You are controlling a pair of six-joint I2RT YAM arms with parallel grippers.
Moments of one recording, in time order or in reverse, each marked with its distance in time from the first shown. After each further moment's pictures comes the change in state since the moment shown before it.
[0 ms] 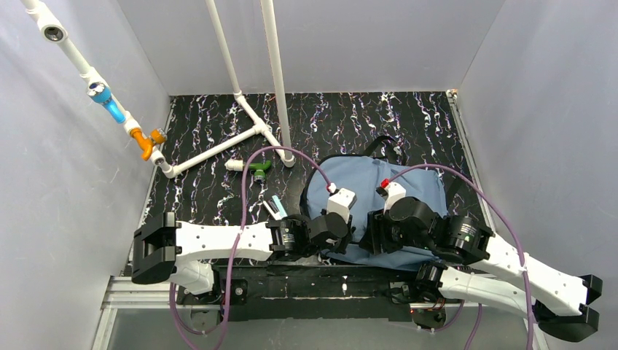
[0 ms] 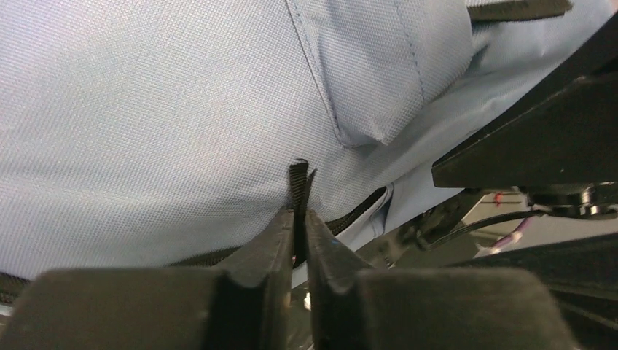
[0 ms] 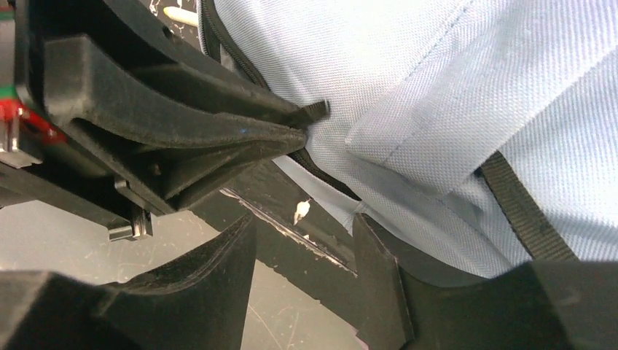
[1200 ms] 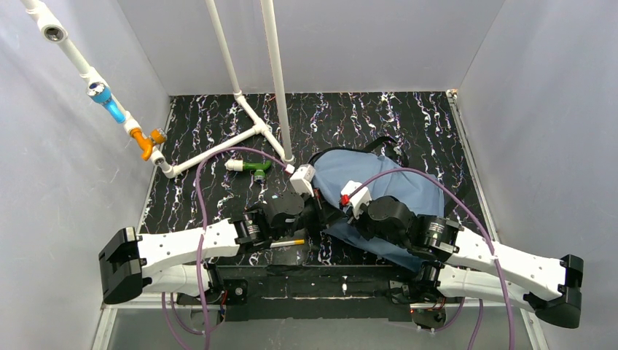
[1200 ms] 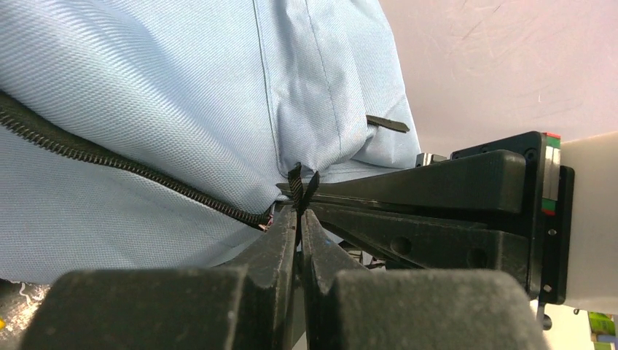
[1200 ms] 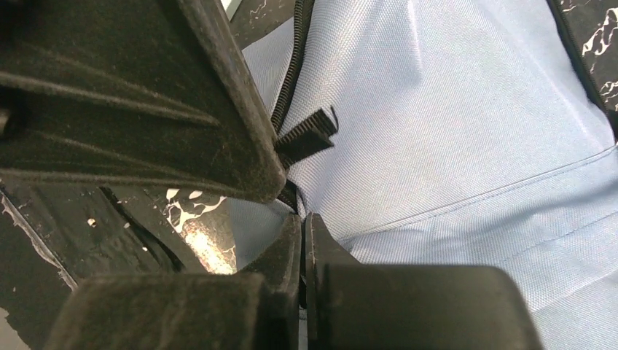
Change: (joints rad) left arm 0.199 -0.256 -0.202 0.267 0.203 -0.257; right arm 0.059 0.138 -0.103 0.435 0.168 -0.722
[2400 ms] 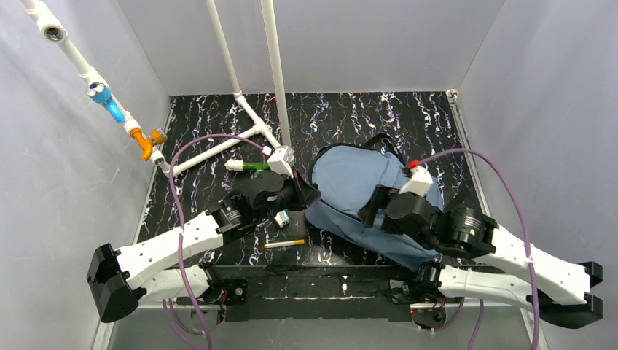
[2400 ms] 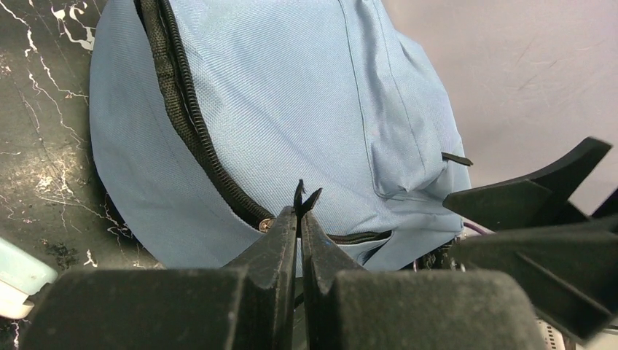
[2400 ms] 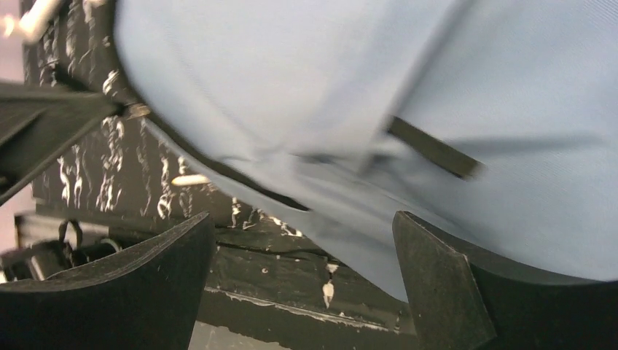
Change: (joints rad) left arm 0.206 -0.109 0.068 -0.217 0.025 0.145; right arm 0.027 -0.013 0.300 -0.485 0.265 1.014
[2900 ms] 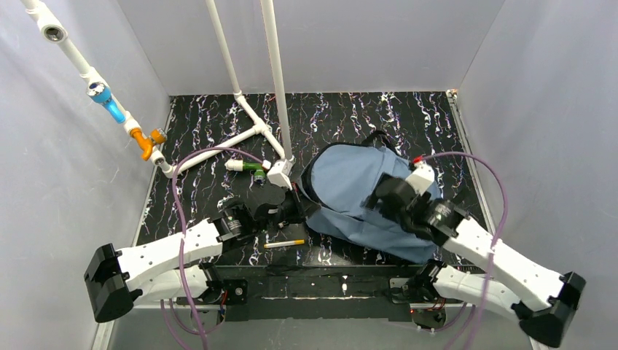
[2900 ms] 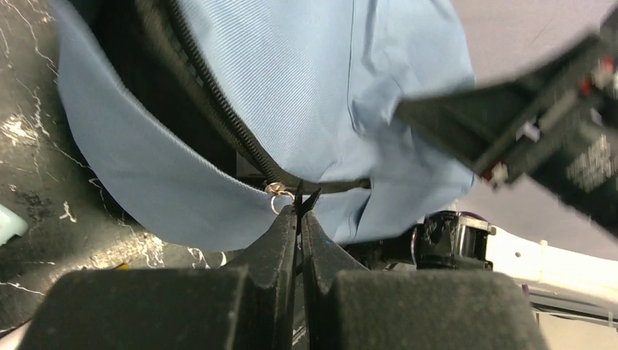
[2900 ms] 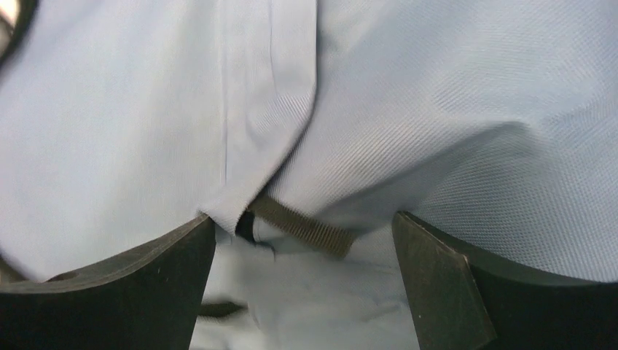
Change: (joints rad) left arm -0.040 -0.039 -0.104 0.014 0.008 -0.101; right arm -0.178 0.033 -0.201 0.025 0.110 0.168
